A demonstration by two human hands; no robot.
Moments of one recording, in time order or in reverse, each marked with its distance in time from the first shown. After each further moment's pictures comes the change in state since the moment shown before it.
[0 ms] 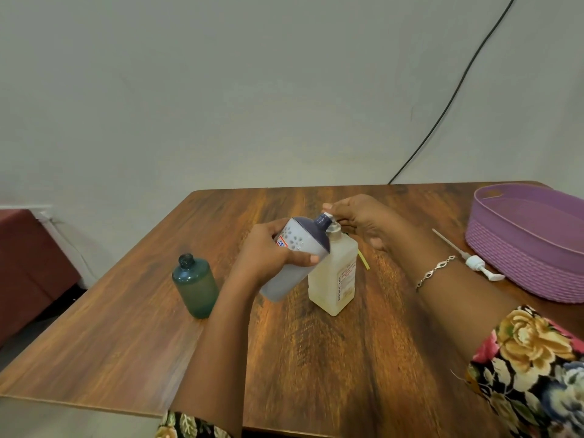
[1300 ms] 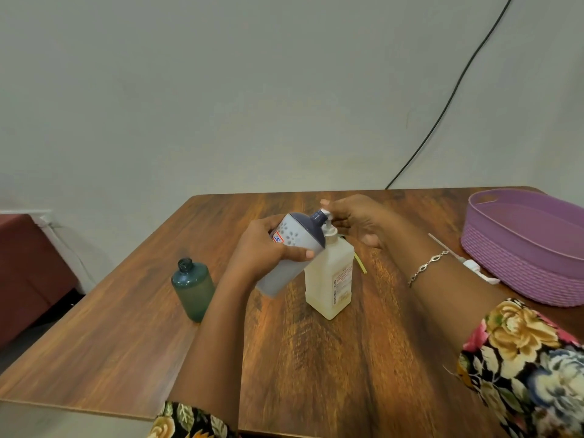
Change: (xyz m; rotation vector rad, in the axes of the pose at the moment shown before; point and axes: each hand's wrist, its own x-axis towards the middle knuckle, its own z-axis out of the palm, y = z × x) left_hand 0.002 0.008 -0.004 0.004 0.029 0.030; right_hand -0.001 -0.011 -0.001 0.084 -0.002 0.051
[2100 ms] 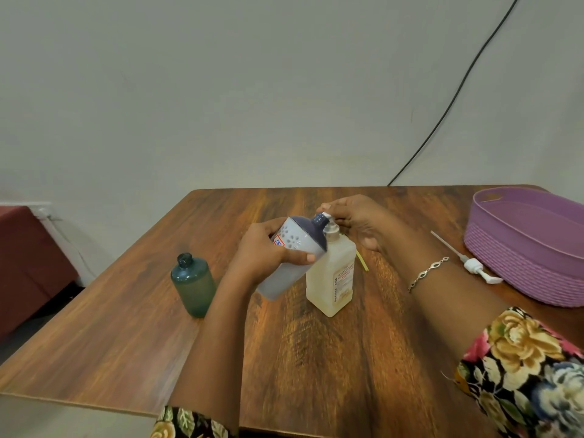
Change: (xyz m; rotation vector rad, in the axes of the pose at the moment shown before) left_hand -0.002 -0.008 0.001 -0.021 -0.024 -0.018; right_hand 0.005 0.008 0.005 0.012 0.006 -0.025
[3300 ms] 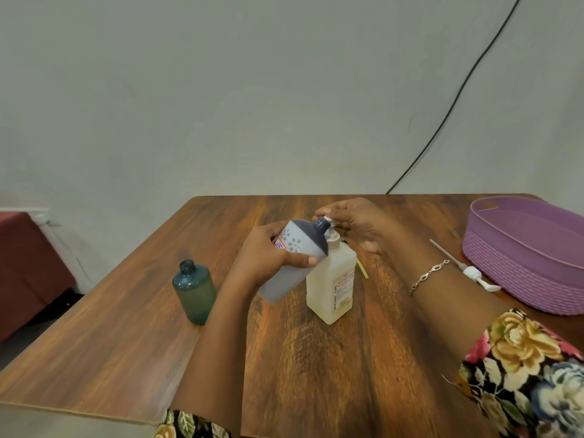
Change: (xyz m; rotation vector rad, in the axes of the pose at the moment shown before) left_hand 0.001 0.004 -0.003 -0.022 0.006 0.014; right_hand -0.003 -0.006 0.000 0.028 -0.011 -0.026
